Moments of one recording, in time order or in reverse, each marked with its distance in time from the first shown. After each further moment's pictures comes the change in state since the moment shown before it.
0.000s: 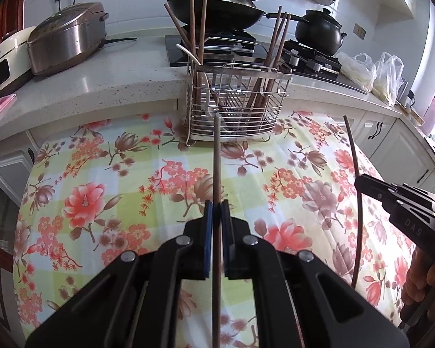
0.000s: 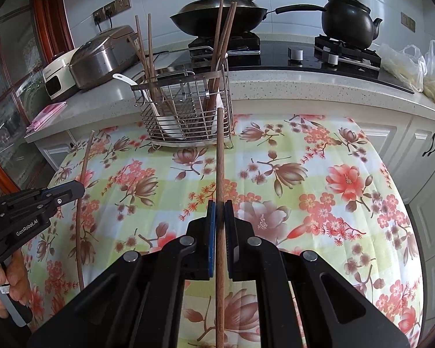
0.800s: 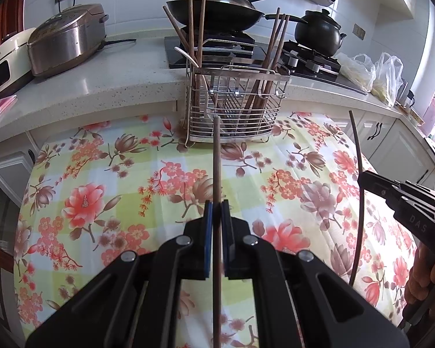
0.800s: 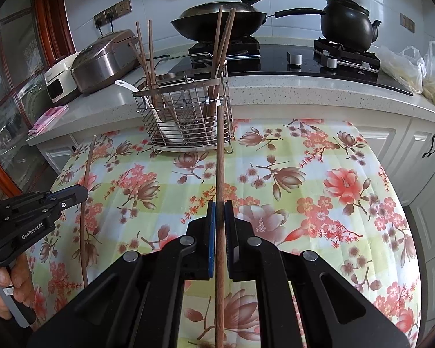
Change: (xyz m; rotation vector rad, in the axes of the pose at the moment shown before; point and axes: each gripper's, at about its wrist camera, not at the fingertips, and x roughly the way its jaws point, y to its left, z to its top) left arm -0.002 -0.004 0.001 -0.001 -0.004 0.003; right arm -0.007 -0.002 0.002 -0.002 -0.015 0.005
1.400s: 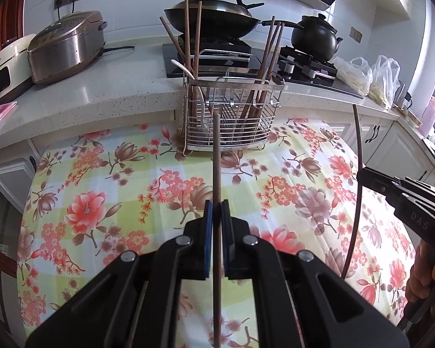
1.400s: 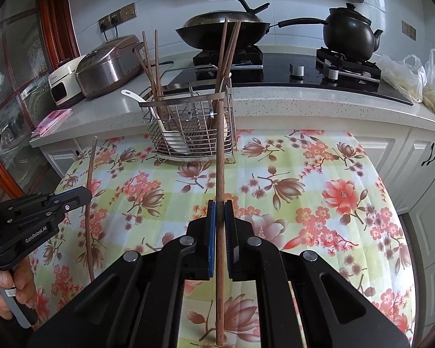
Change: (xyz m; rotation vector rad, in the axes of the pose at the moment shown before) left arm -0.011 -0.002 0.006 0.012 -0.029 -0.006; right arm -0.013 0.004 0.010 -0.016 -0.032 0.004
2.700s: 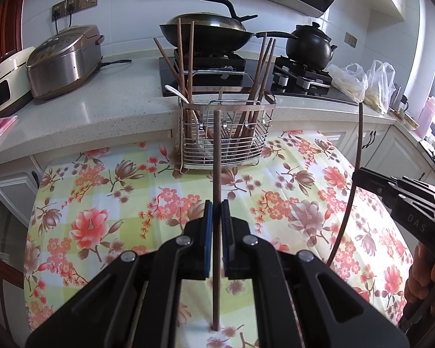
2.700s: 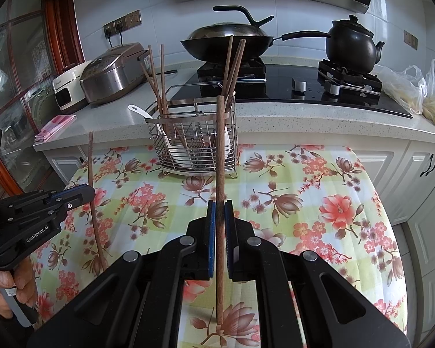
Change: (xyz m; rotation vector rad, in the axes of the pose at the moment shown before) left arm -0.013 -0.008 0.016 0.021 -0.042 -0.003; right arm -0.013 0.005 0.015 -0.019 -0.030 0.003
